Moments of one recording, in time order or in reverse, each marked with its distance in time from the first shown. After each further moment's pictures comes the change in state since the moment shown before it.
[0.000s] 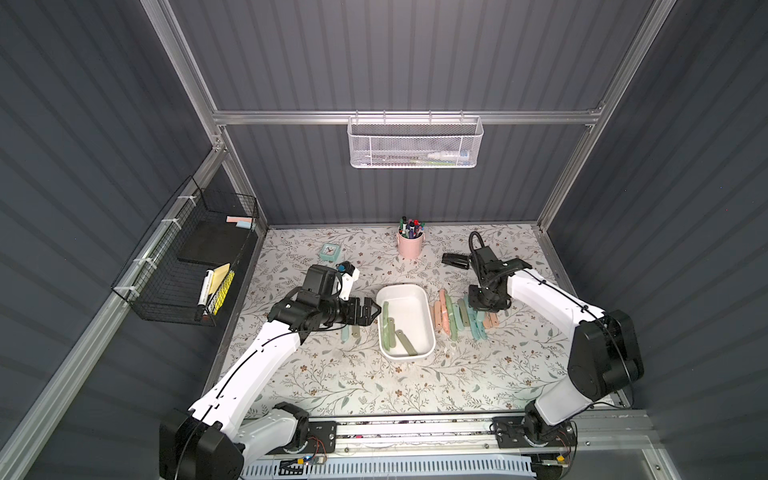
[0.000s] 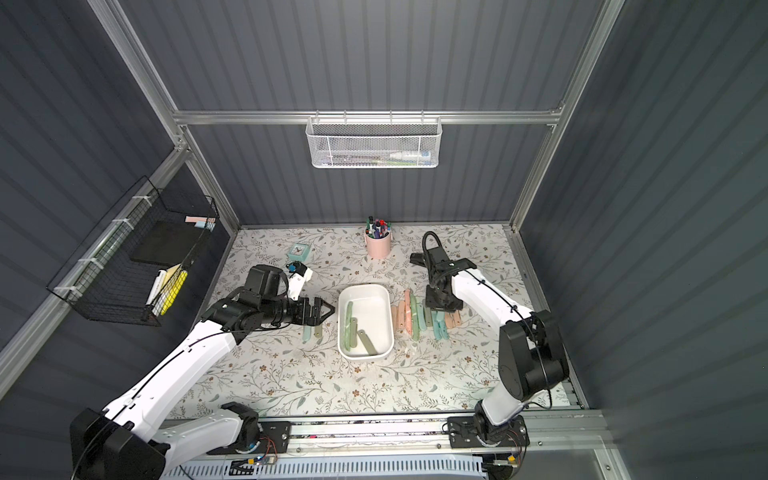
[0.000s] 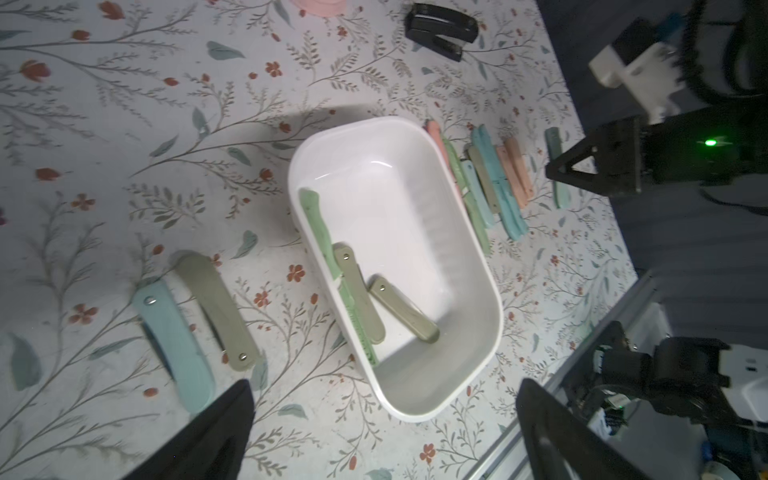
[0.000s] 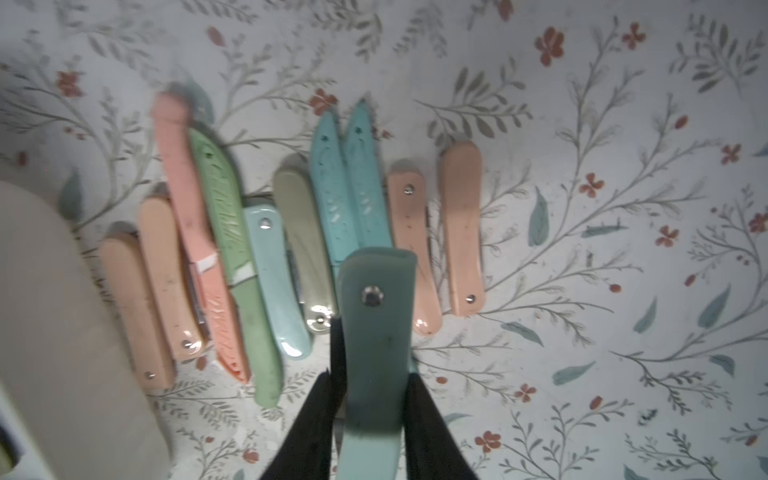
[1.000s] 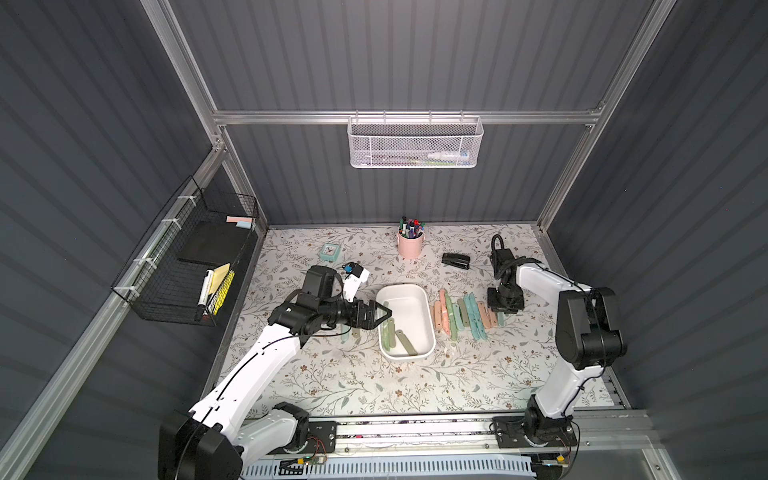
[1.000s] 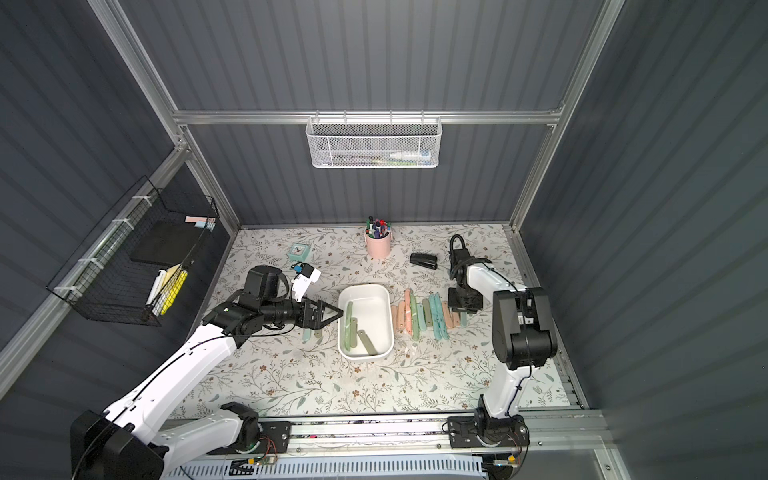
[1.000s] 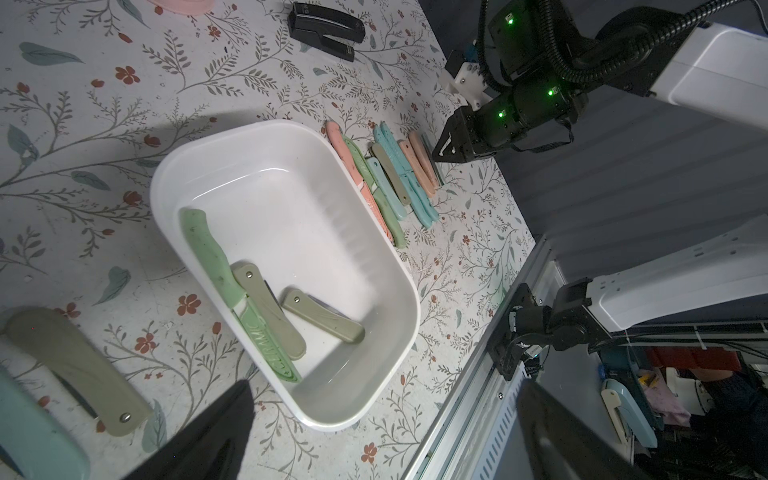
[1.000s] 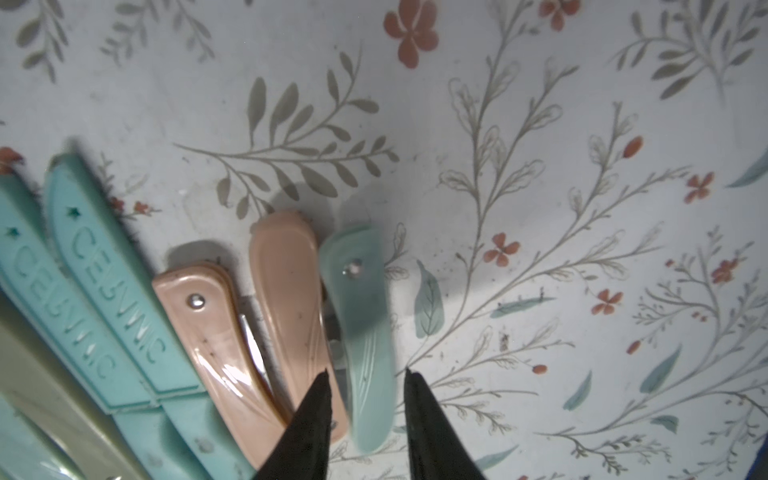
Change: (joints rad) left arm 0.000 -0.016 -0.042 0.099 0.203 0.000; right arm -0.209 0.206 0.023 0.064 0.022 -0.172
